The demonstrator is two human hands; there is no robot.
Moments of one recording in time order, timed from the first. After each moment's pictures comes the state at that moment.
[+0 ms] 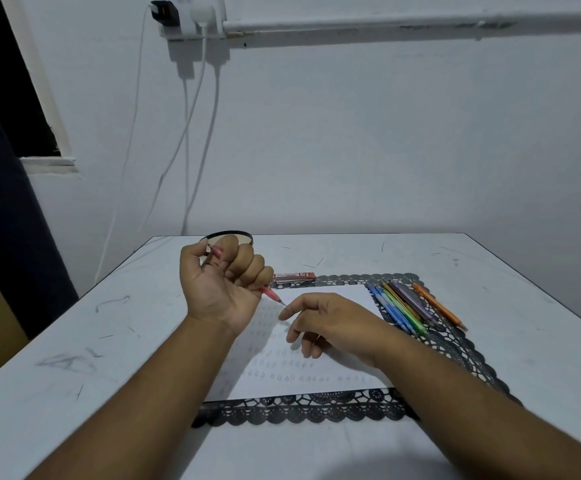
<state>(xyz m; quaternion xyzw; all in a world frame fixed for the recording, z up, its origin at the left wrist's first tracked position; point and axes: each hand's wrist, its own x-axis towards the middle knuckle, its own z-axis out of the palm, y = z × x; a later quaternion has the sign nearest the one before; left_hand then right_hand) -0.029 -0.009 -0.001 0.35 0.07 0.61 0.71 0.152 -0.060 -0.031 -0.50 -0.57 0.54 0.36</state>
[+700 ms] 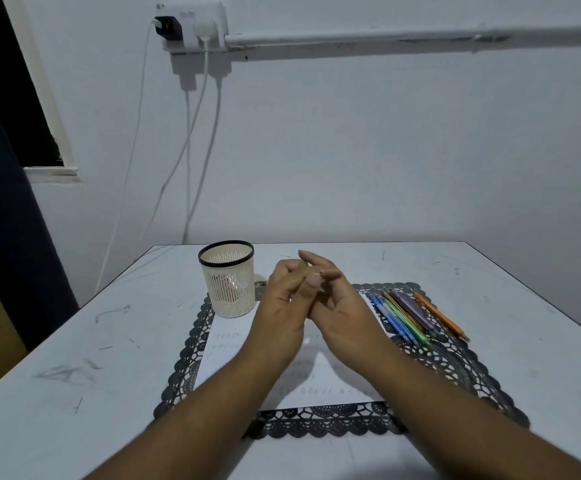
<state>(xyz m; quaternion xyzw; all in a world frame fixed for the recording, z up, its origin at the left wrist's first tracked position) 0.022 -0.036 -0.027 0.68 0.25 0.55 0.41 0.137 -0.067 -0.026 -0.42 -0.60 0.37 0.57</state>
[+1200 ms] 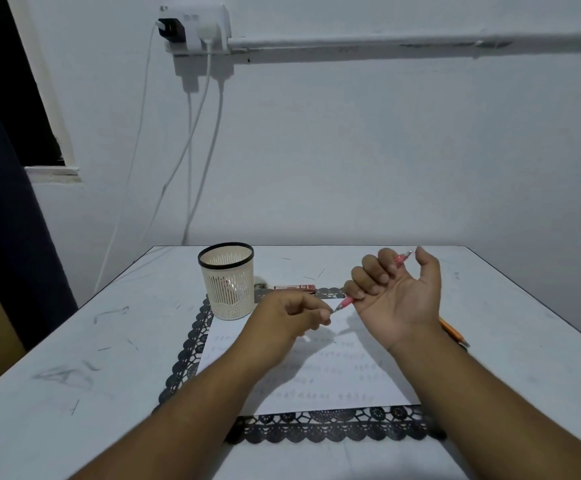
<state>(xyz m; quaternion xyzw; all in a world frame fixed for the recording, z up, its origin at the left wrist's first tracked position) 0.006 -0.025 -0.027 0.70 0.36 0.40 0.47 0.188 -0.053 -0.001 -0.15 -0.25 0.59 0.75</state>
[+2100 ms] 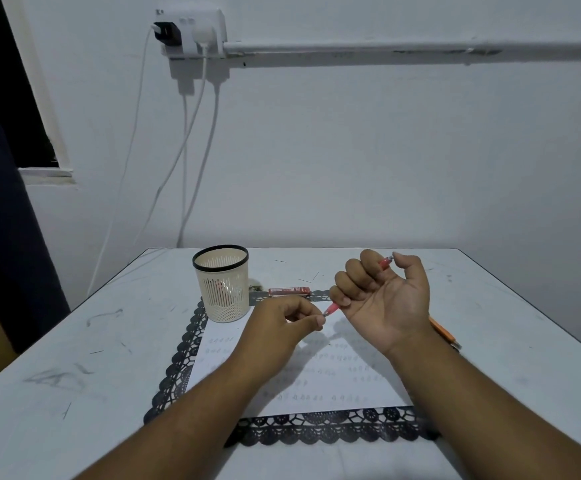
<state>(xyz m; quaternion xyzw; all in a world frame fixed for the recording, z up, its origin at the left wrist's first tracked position) 0.012 -0.032 -0.031 0.73 0.38 0.42 0.39 0.188 -0.055 -0.001 -0.14 -0.33 0.61 0.71</state>
